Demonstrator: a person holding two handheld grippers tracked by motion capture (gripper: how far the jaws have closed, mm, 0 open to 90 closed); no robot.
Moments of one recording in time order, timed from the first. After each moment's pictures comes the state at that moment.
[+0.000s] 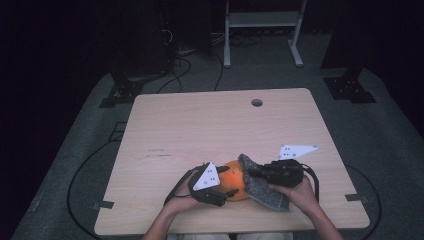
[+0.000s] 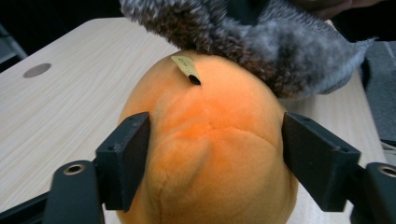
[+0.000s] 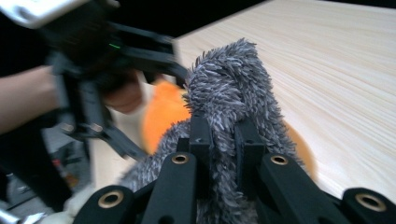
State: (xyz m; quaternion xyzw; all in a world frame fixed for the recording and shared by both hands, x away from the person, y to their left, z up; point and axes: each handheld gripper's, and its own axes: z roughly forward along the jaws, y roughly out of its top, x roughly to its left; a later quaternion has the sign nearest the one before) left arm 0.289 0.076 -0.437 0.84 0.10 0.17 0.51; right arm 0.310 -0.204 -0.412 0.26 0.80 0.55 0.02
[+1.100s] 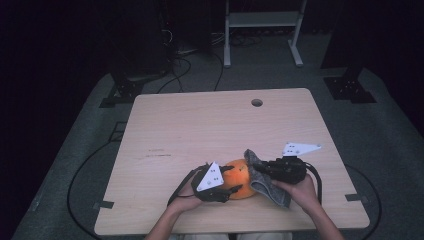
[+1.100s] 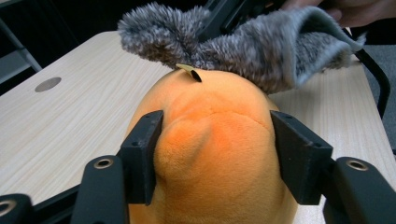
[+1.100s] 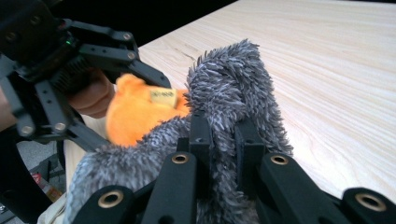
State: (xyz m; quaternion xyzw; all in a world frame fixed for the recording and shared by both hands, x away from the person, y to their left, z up) left arm 0.289 0.068 -0.435 0.83 0.10 0.17 0.52; right arm 0.319 -0.215 -0.421 0.30 0.78 0.54 0.04
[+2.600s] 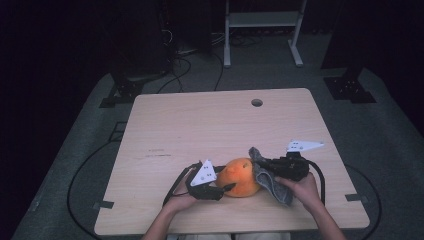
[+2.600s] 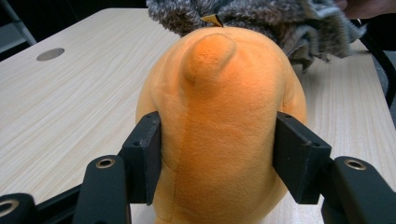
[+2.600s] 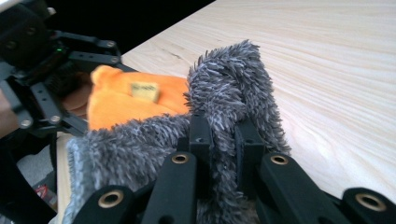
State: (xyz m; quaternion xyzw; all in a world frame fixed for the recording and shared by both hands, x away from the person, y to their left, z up) left arm 0.299 0.084 -0.443 0.84 0.13 0.15 0.51; right arm 0.333 -0.230 -0.433 0.33 0.77 0.54 0.02
